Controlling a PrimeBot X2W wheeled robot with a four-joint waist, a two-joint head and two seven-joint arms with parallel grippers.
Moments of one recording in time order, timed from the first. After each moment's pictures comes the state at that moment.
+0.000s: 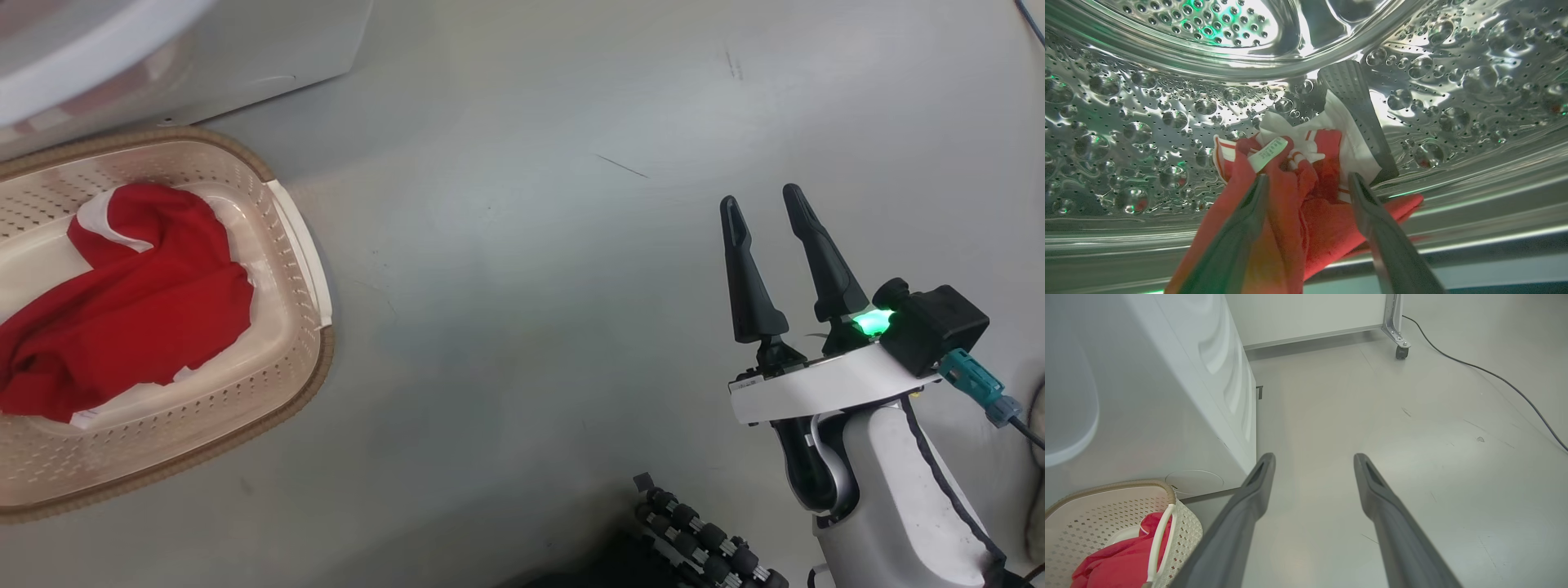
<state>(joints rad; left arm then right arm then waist) -1.21 0.50 -0.07 0.54 -0.15 0.02 0.60 -0.25 -0.04 0.24 0.07 0.42 0.08 -0.25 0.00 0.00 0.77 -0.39</state>
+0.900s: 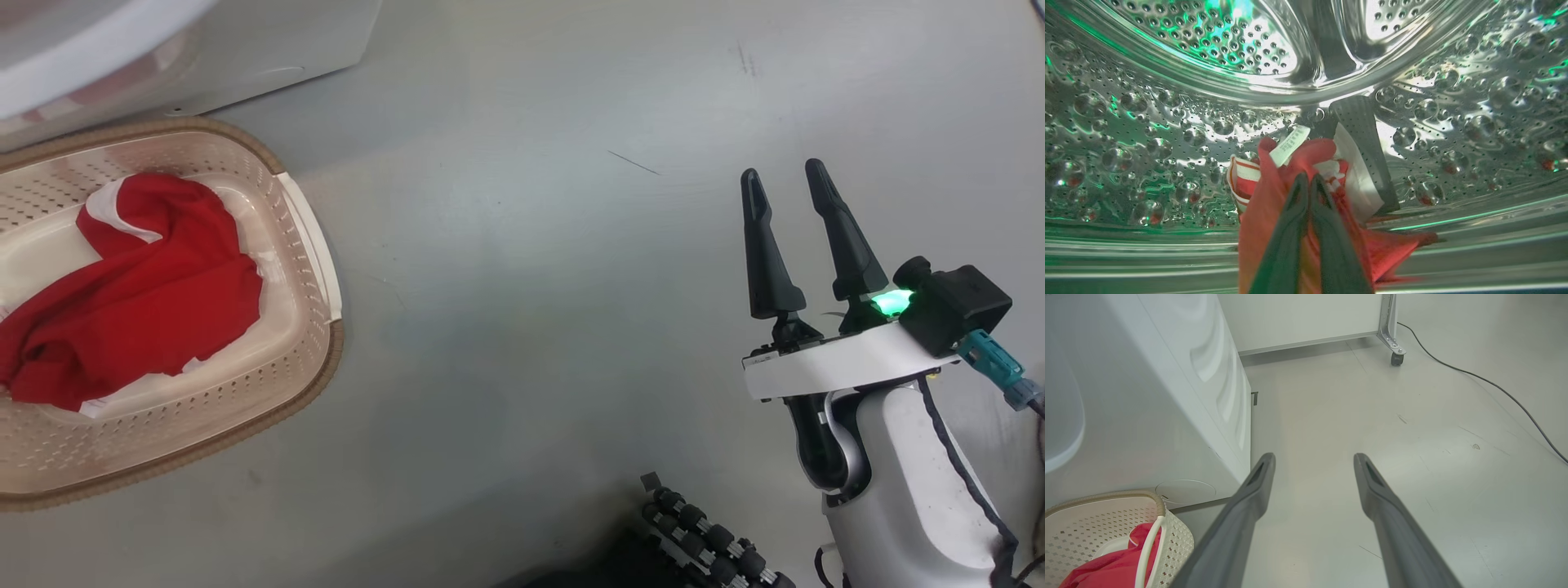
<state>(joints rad) -1.27 0.47 -0.06 0.52 -0.13 0.08 0.59 -0.28 -0.04 0.21 0.08 0.42 0.07 -0.25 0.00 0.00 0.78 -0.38</state>
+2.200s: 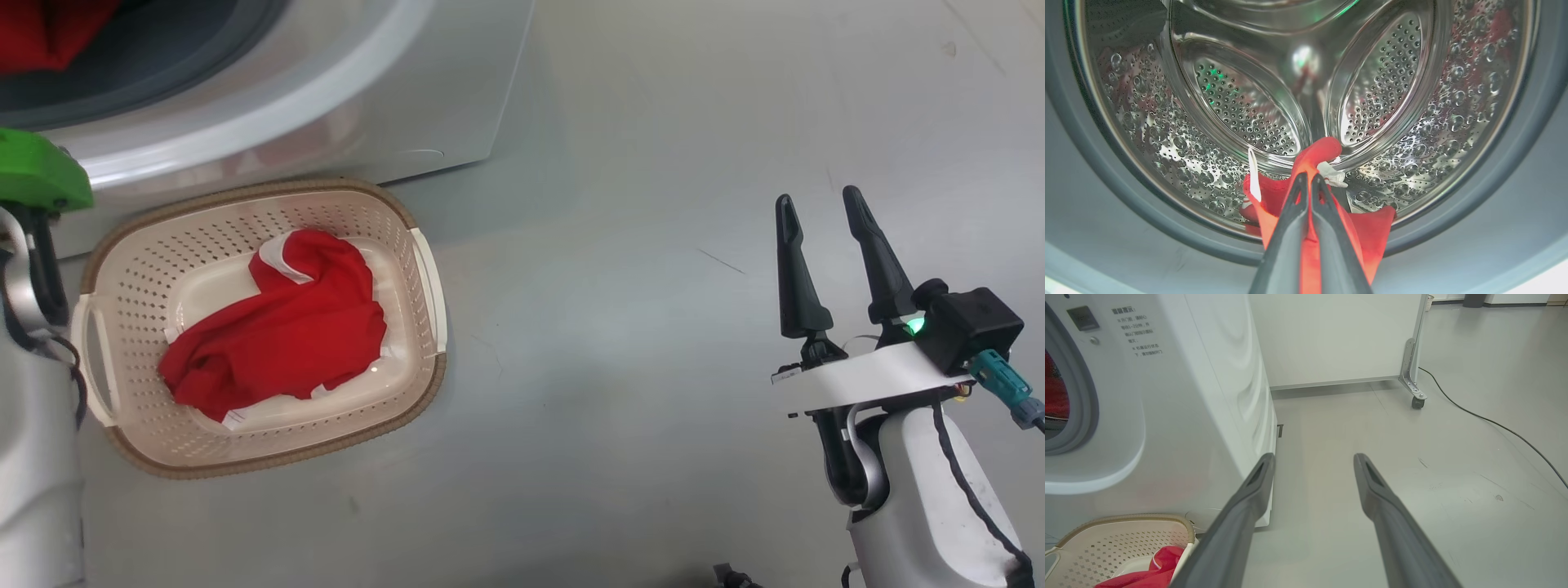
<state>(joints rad) -0.71 0.20 0.06 0.28 -0.24 0.11 -0.07 -0.25 -0.04 0.12 0.11 0.31 0.07 -0.25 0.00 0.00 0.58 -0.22</state>
